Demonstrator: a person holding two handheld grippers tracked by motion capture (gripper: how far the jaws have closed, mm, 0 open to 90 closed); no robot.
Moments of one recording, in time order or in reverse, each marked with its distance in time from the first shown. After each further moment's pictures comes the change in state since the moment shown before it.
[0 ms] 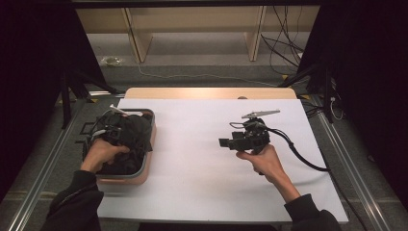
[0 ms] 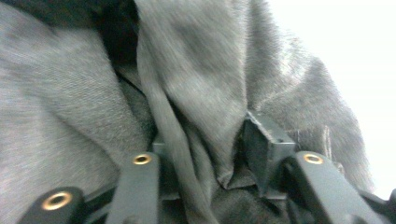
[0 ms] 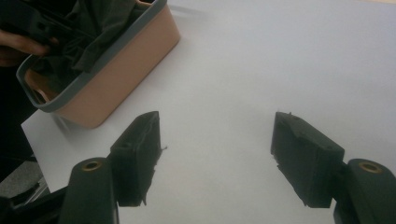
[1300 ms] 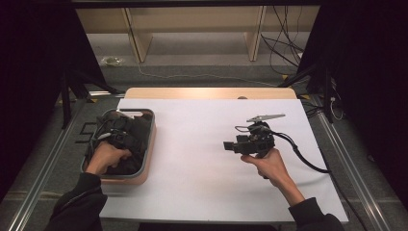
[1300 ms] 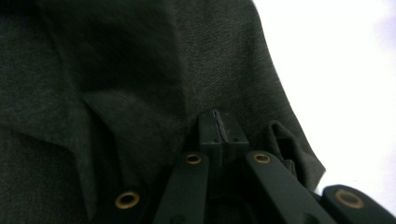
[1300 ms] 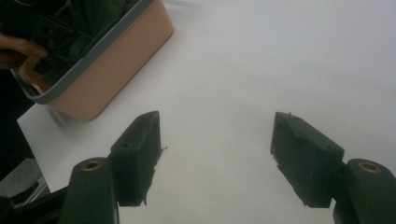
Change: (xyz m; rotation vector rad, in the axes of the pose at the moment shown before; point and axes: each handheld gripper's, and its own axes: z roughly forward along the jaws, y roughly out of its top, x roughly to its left) left arm -0.006 -0.010 0.027 0.038 0.005 0.032; right arm -0.006 -0.011 -0.007 0.008 -0.009 0.016
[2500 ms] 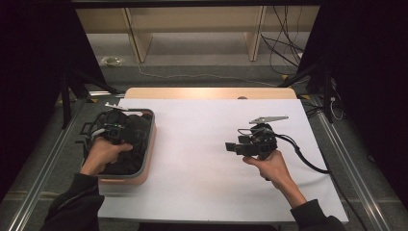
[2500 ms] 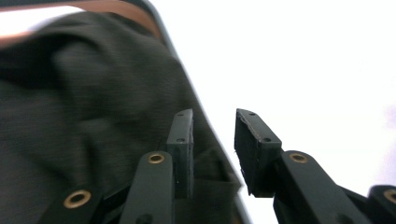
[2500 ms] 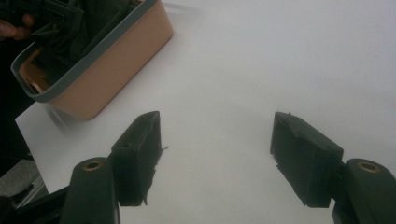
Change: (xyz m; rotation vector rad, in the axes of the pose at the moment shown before) left arm -0.023 0.007 -0.040 -0.183 -0.084 0.038; right arm 0.000 -0.005 -0.006 -0.022 -0.006 -0.015
